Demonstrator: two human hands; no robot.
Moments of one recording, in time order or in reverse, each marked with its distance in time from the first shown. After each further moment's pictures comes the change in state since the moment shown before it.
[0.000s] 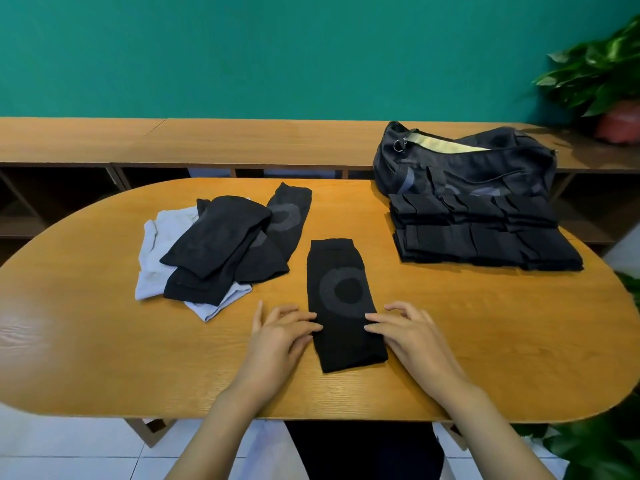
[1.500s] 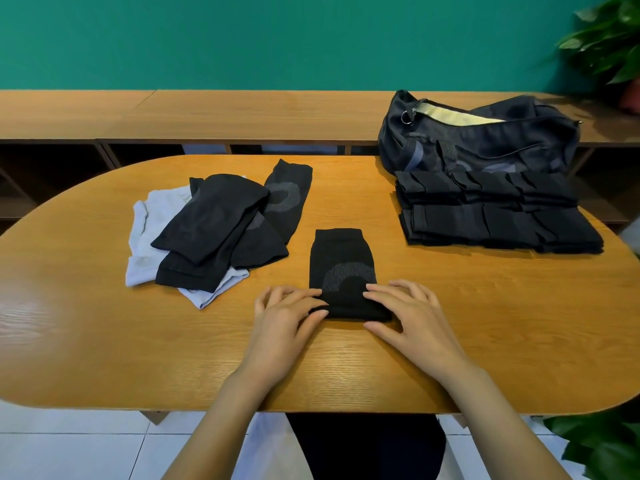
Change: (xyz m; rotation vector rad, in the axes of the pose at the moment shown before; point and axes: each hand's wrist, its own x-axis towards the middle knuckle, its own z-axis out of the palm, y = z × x) left_hand 0.012 0.009 0.006 0.006 0.036 -0.040; right_hand 0.019 -0.004 -0.002 0.001 -0.124 0.122
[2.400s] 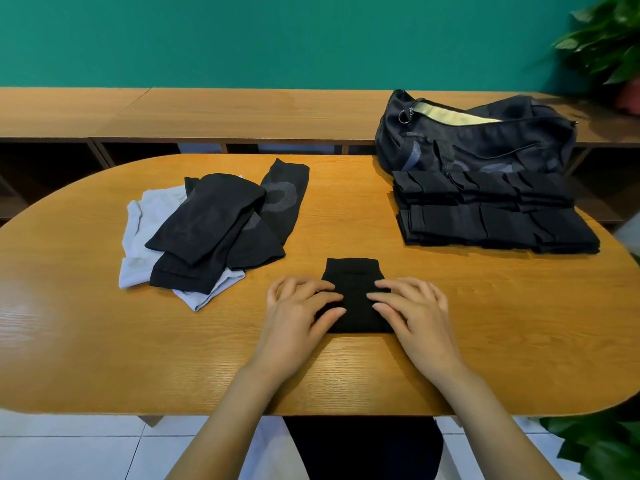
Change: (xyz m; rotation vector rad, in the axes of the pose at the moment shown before) left_hand 0.015 0.013 0.008 0.041 0.048 0.097; right_hand -0.001 0.003 0.008 0.085 0.228 0.074
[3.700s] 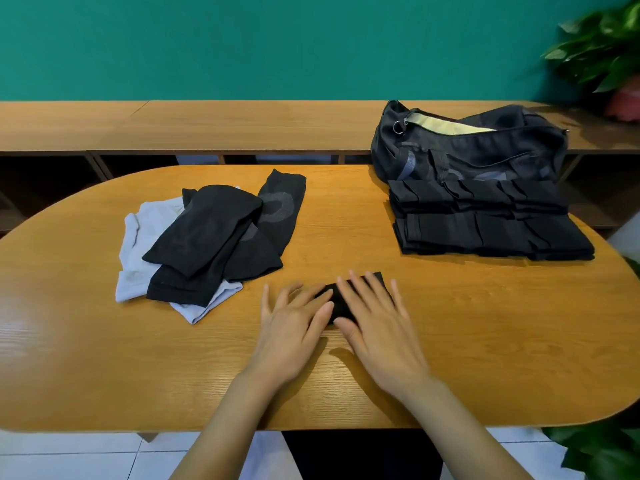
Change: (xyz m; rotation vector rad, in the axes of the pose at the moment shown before) left_hand 0.005 -0.006 0.002 0.069 -0.148 -0.109; right_hand 0.009 -0.044 0.013 -0.233 -0.194 -0.067
